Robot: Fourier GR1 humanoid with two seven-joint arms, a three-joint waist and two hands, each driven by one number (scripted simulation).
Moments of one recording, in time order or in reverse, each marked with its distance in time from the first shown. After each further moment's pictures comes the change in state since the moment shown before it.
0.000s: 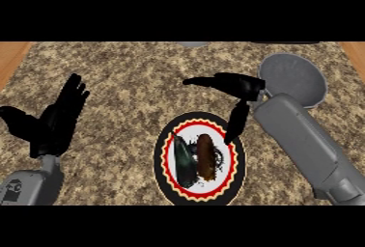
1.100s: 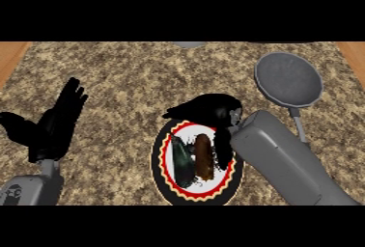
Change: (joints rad) left arm 0.032 -0.036 0.037 -0.013 -0.041 -0.034 -0.004; right arm 0.063 0.096 0.074 -0.294 0.244 0.255 0.240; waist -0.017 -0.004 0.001
